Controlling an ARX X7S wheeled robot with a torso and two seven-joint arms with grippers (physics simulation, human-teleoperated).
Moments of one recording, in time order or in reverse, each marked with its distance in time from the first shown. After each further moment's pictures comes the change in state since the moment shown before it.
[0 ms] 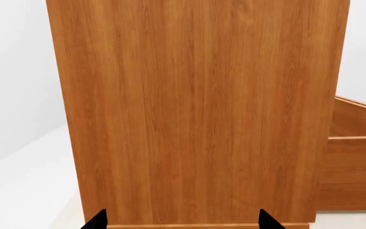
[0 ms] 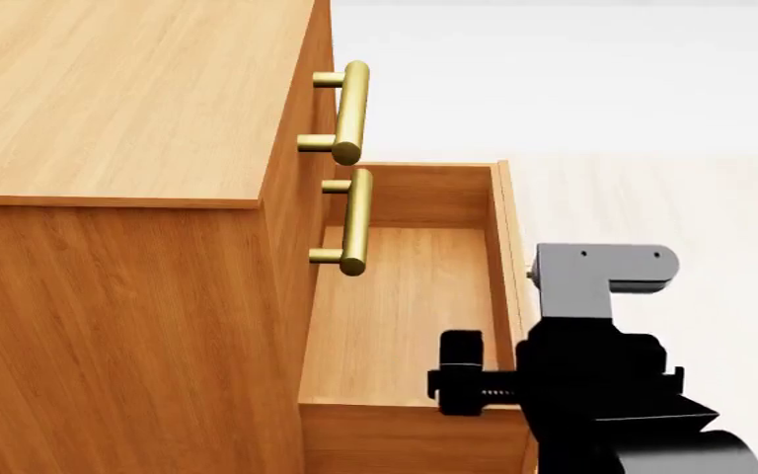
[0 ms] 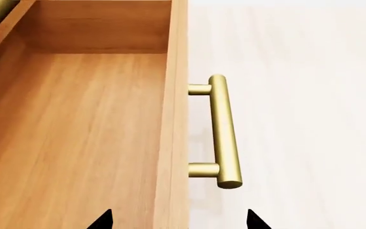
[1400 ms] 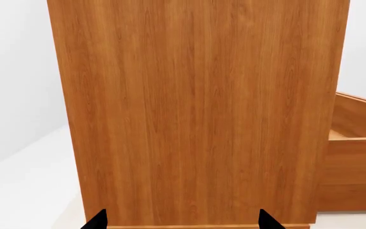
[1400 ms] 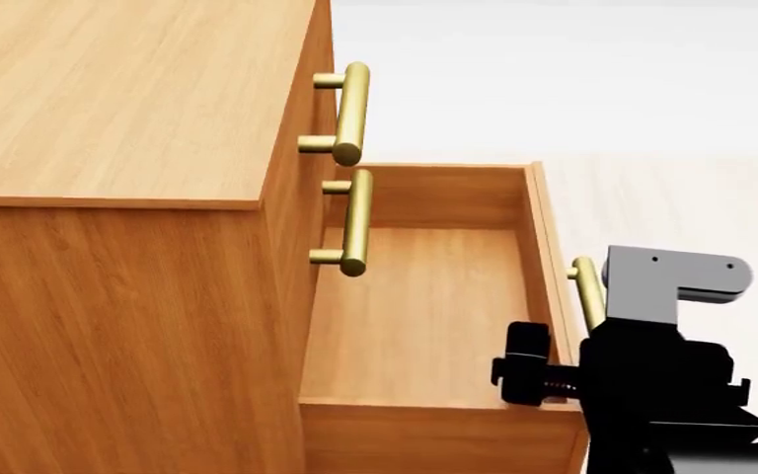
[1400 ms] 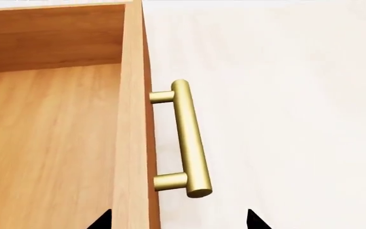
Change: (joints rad) left arm -0.005 -0.028 0.025 0.007 -0.008 -0.001 -0.036; right arm 0.000 0.075 0.015 0.136 0.019 -0.161 0.053
